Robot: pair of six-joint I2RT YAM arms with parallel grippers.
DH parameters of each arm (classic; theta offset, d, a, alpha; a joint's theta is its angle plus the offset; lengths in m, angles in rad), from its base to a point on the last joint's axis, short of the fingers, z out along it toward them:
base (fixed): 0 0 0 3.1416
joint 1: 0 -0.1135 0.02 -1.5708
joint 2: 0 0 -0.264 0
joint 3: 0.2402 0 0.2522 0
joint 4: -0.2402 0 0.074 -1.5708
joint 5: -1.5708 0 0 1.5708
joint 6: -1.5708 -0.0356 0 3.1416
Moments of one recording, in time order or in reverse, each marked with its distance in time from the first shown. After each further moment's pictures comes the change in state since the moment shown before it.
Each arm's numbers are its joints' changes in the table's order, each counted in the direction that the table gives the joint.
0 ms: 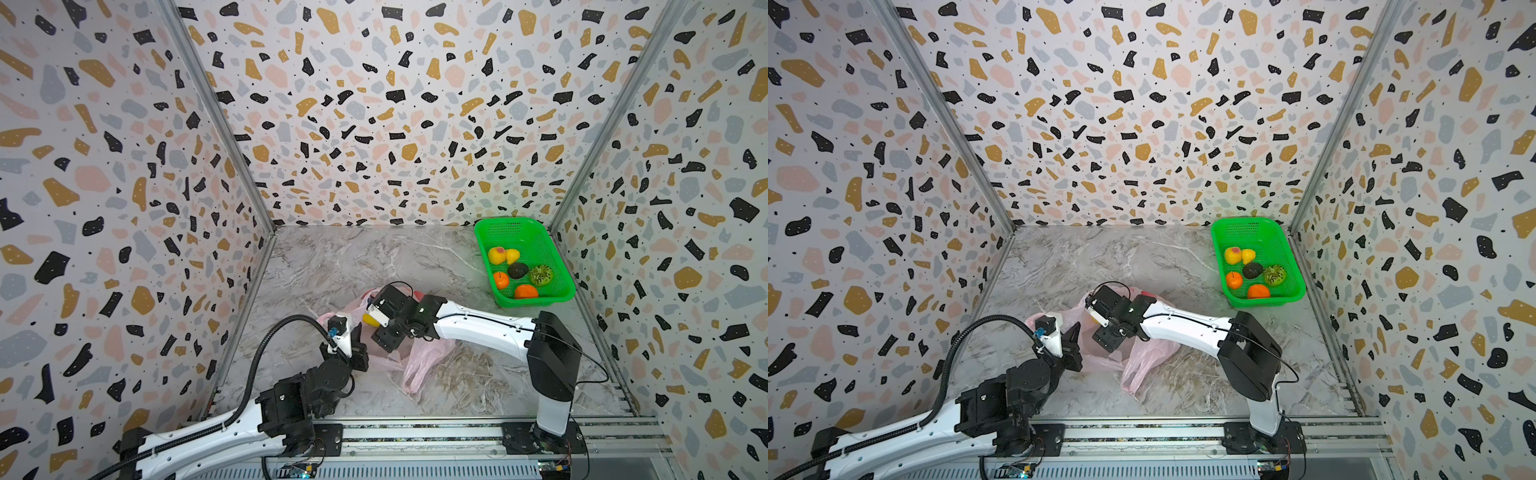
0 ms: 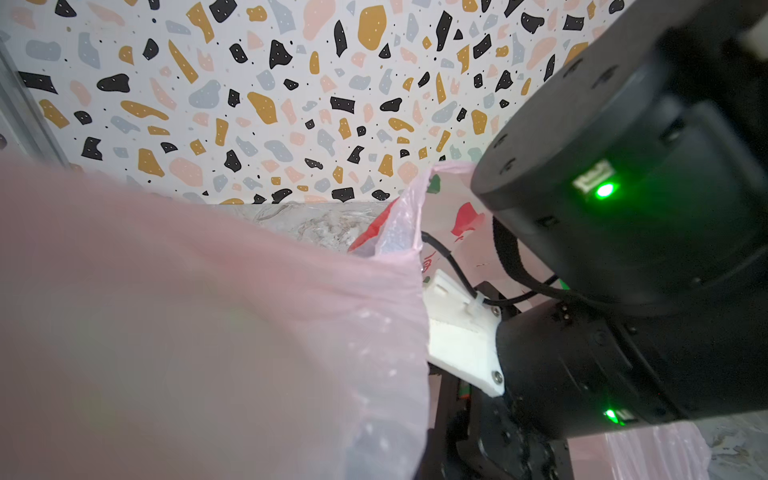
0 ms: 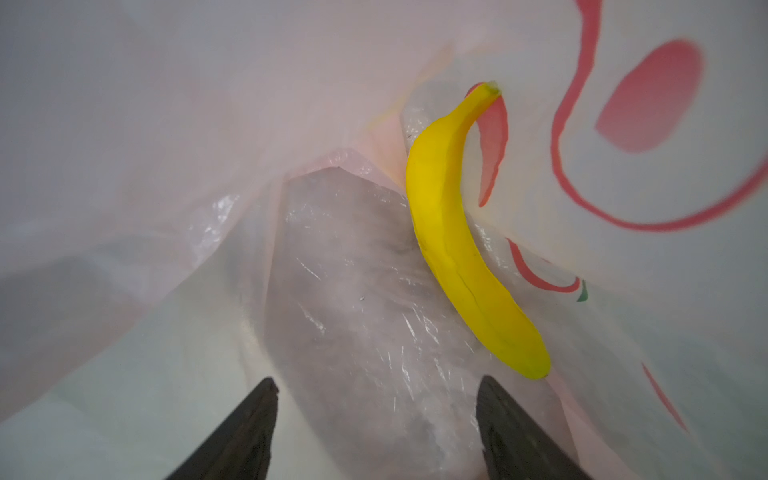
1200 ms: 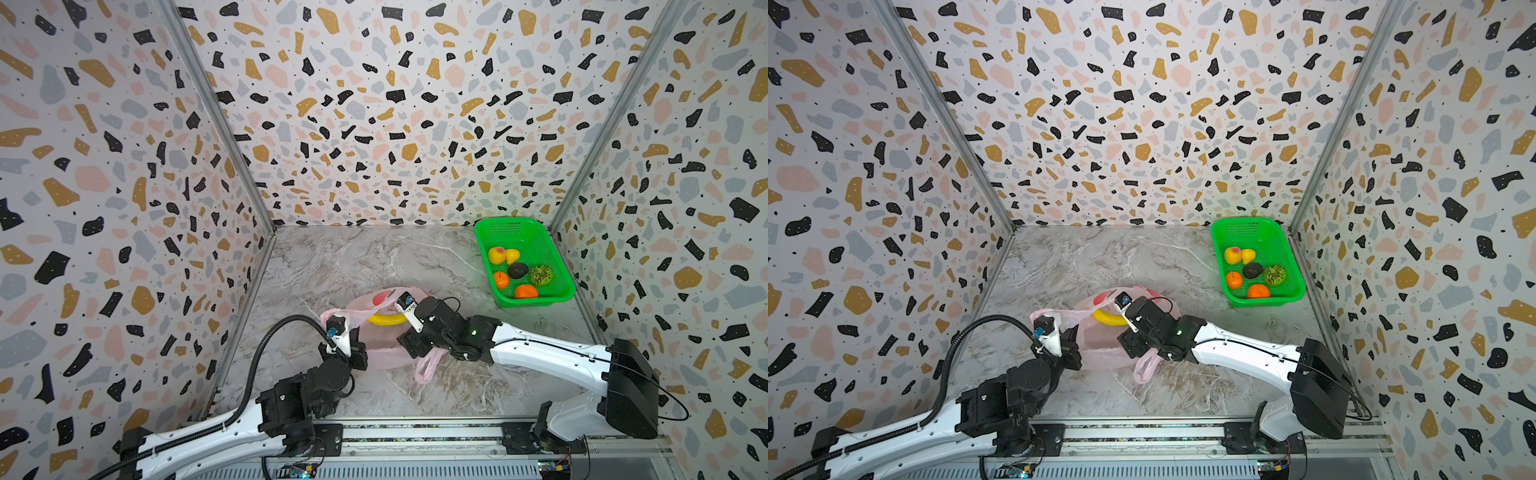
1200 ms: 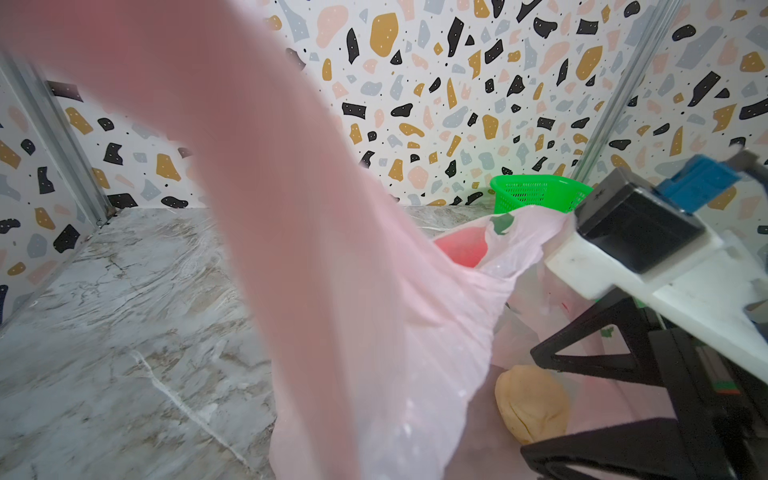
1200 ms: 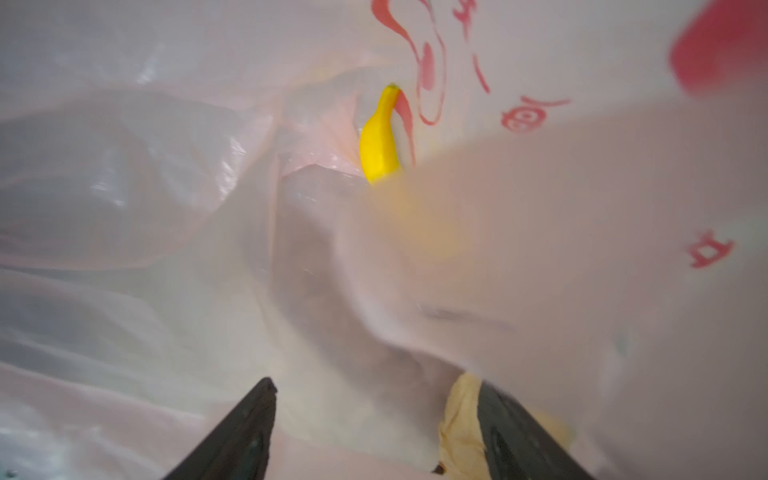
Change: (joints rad) left arm 0.000 0.001 0.001 0.005 0.039 -0.013; right arm 0.019 0.427 -0.420 0.195 -0.146 -0.136
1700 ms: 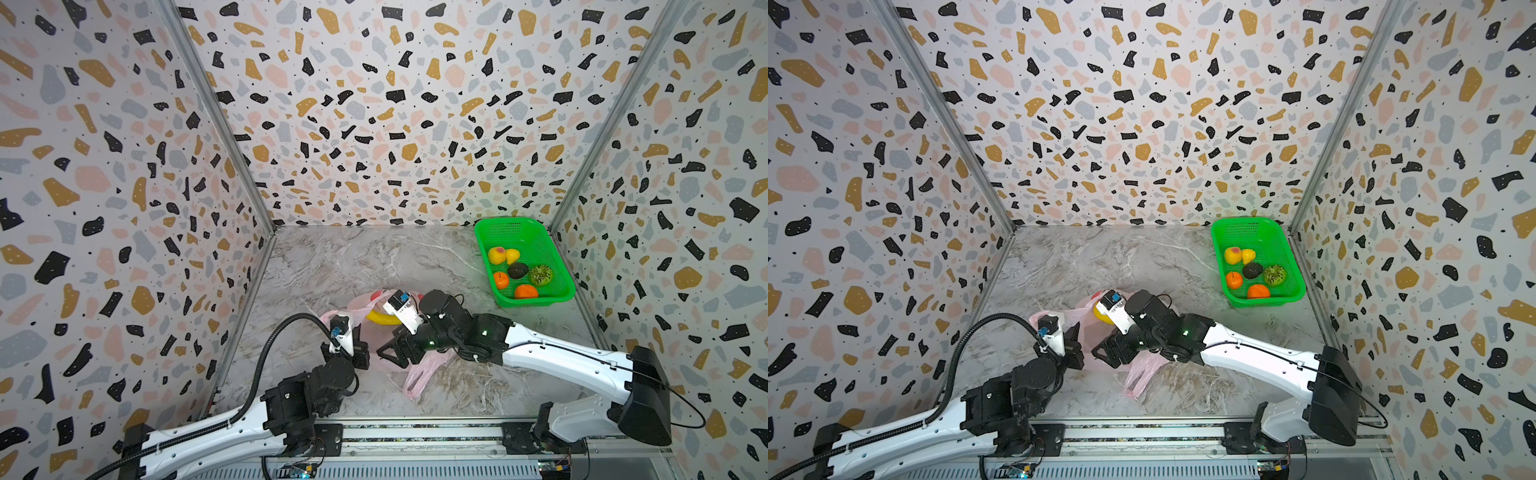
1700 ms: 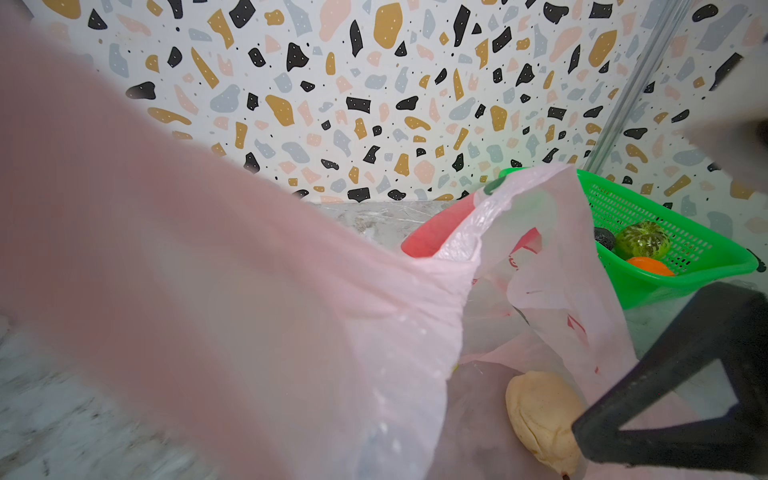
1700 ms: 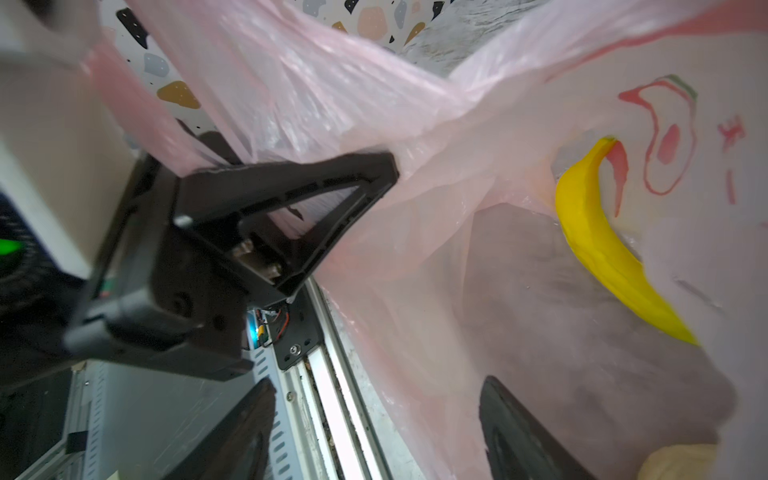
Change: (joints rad) left arm 0.000 -0.040 0.000 0.015 0.014 0.001; right arm -0.035 0.058 0.048 0.072 0.399 -0.157
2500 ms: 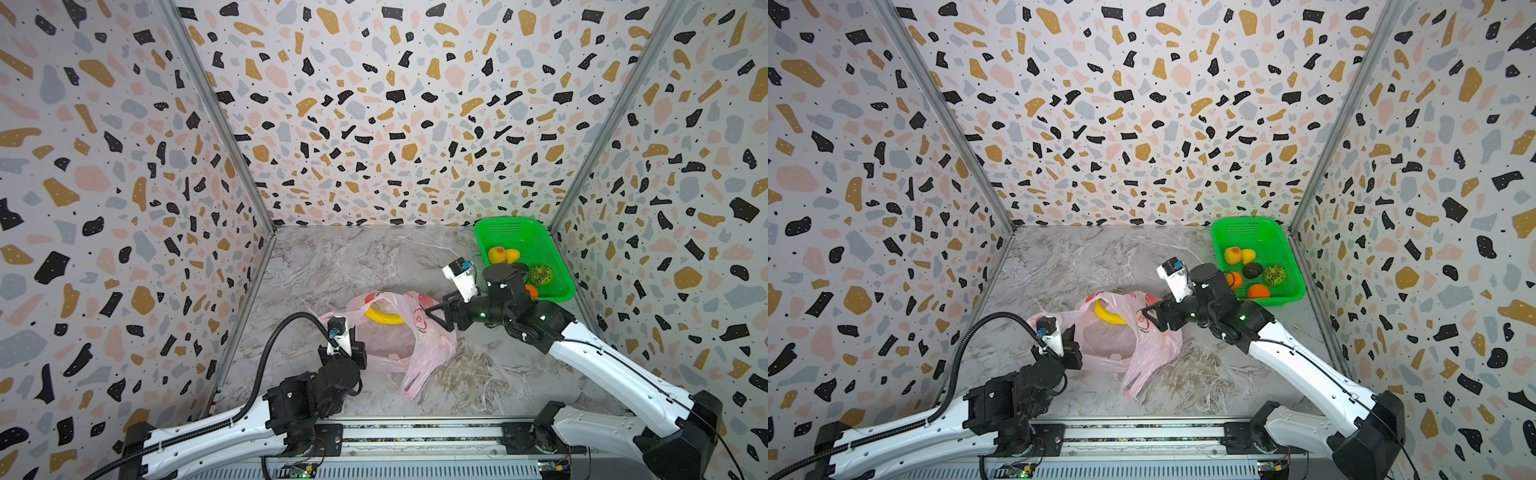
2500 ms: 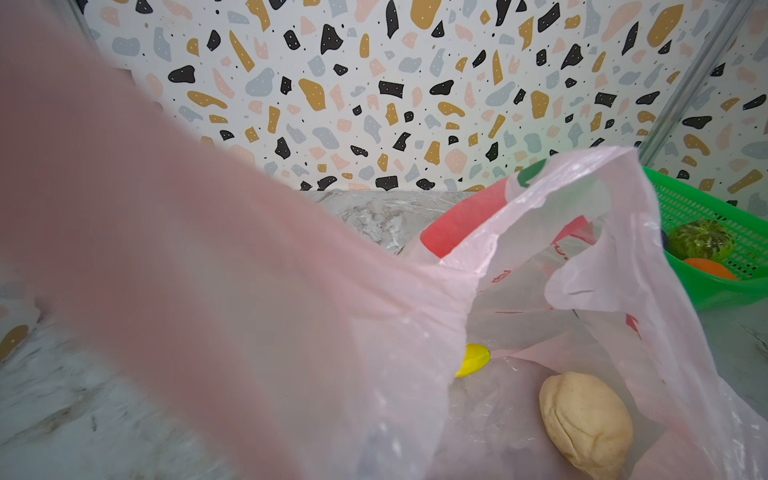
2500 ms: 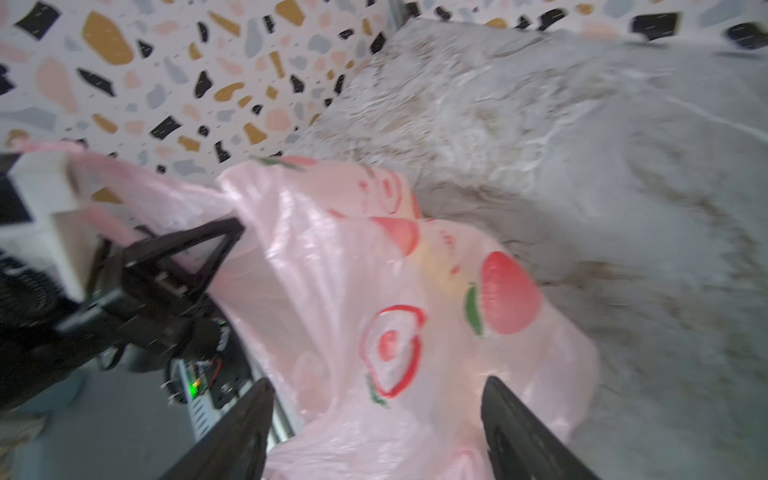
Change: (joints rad) left arm 0.000 -0.016 0.000 -0.070 0.069 0.075; right arm 0.268 0.256 -0.051 -0.134 0.105 0.030
